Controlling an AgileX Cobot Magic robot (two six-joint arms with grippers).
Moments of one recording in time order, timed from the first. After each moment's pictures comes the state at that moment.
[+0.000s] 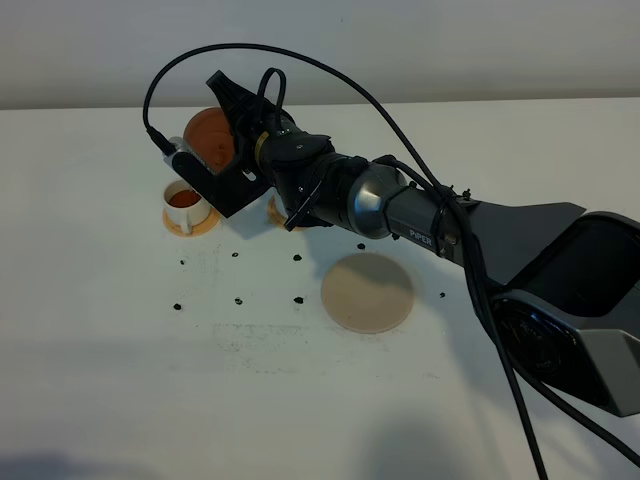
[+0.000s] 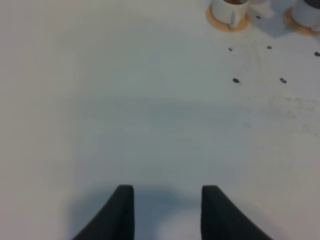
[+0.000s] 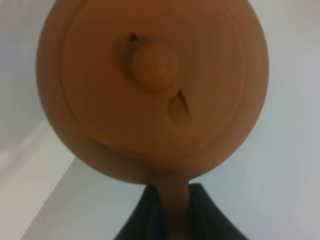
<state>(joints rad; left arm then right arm) 0.04 0.00 -0.45 -0.04 1.06 0.02 0.78 2.45 -1.96 -1.49 0.34 -0.42</state>
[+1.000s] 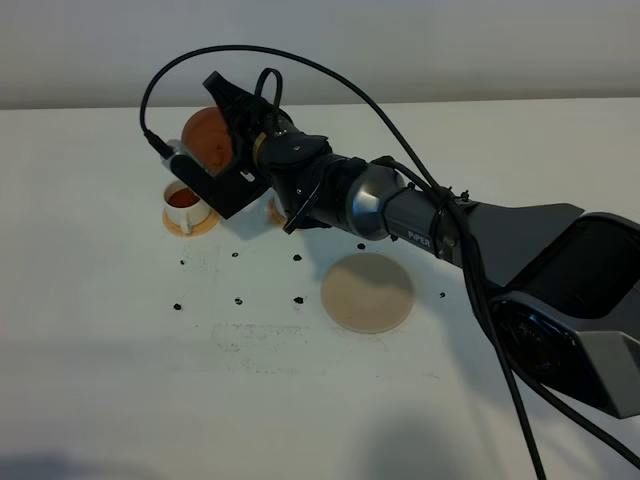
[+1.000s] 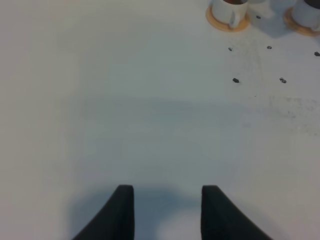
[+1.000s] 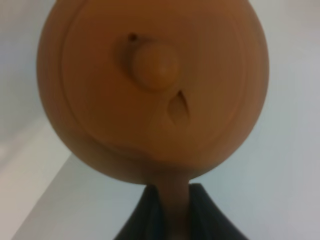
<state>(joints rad) 0.04 0.00 -0.45 -0.04 1.06 0.02 0.78 2.45 -1.96 -1.52 0.34 -0.42</state>
